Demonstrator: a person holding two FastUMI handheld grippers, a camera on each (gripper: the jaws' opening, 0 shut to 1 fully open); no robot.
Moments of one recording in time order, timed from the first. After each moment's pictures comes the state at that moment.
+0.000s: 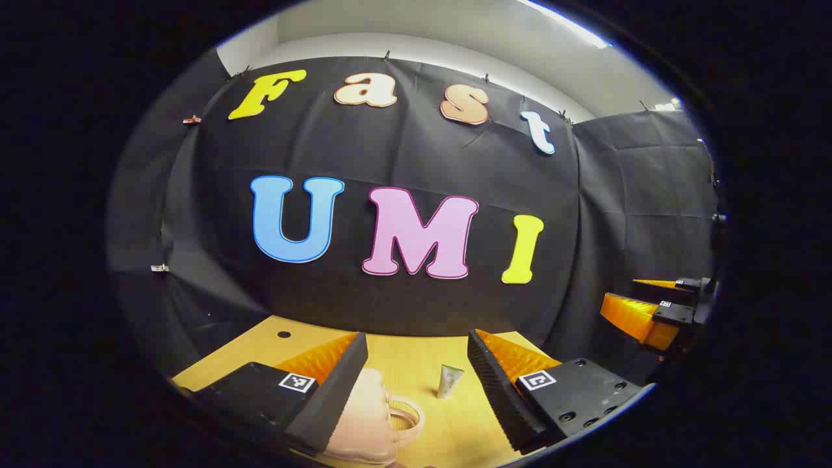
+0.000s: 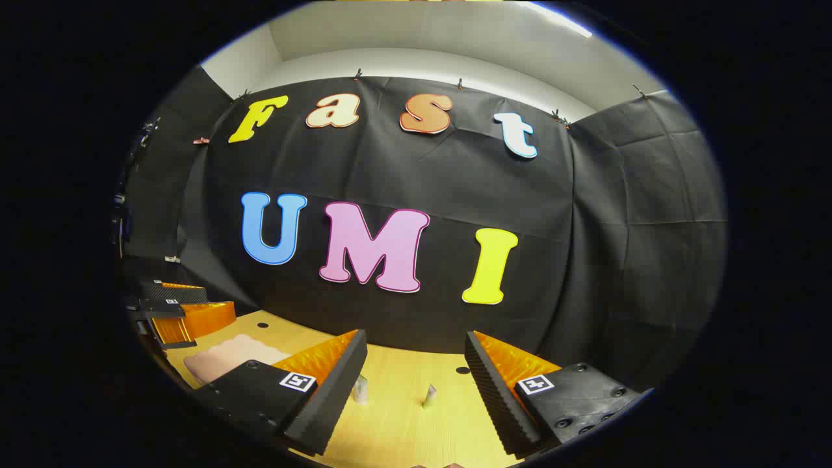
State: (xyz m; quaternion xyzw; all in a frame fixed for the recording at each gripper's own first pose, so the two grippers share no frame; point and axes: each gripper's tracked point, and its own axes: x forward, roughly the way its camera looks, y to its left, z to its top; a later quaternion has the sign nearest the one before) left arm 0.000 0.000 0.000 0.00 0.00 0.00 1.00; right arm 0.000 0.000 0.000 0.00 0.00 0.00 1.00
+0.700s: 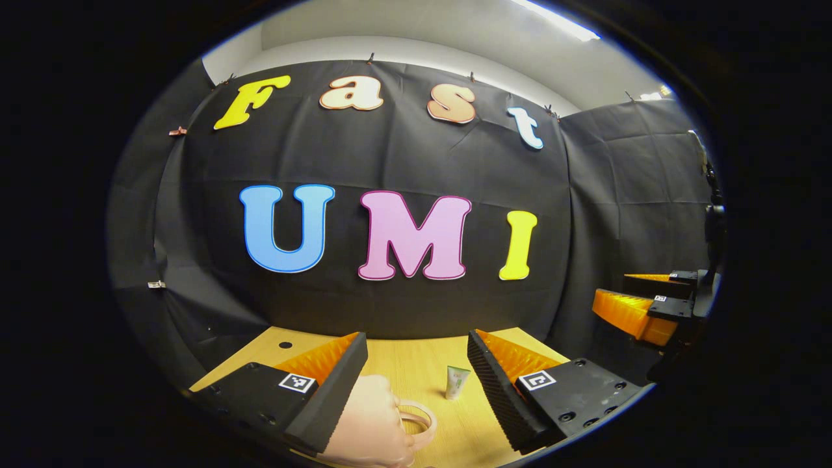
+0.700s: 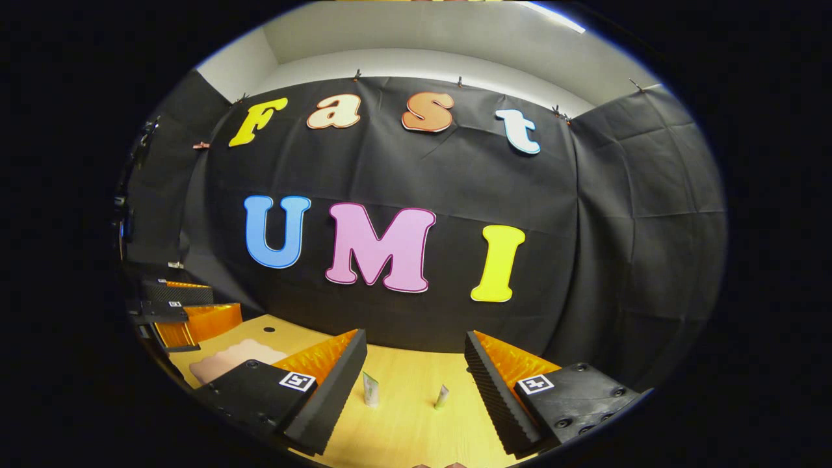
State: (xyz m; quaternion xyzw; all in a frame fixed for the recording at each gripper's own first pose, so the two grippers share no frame) left arm 0.006 0.016 0.002 0.03 0.00 0.00 1.00; right arm 0.012 0.020 -0.007 0.02 0.00 0.01 1.00
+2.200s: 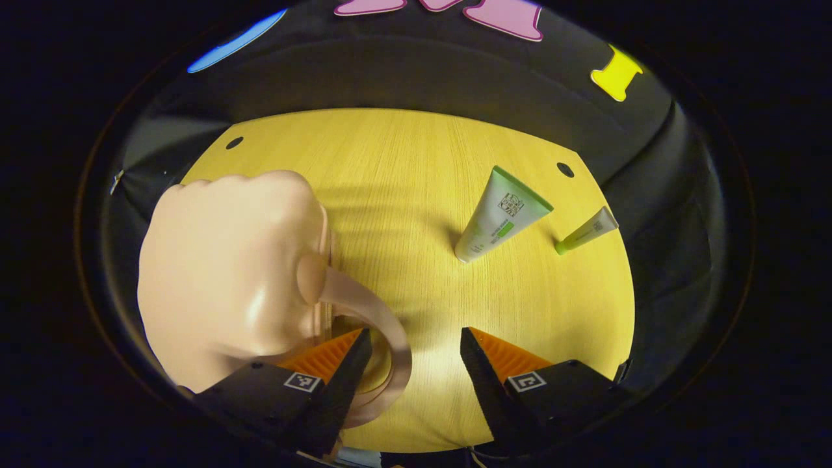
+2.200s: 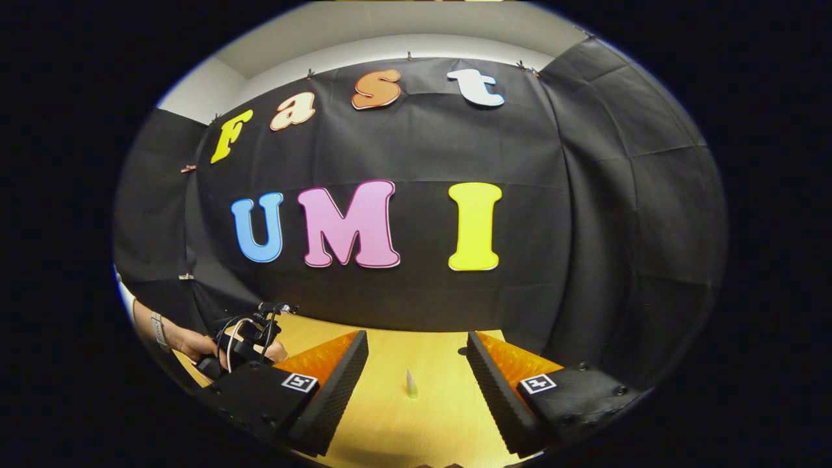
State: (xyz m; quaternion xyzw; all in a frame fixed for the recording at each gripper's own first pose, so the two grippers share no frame) left arm 0.134 -0.011 -0.311 -0.06 0.53 0.05 0.84; right arm 0.048 -0.134 -0.084 0.09 0.05 0.05 0.99
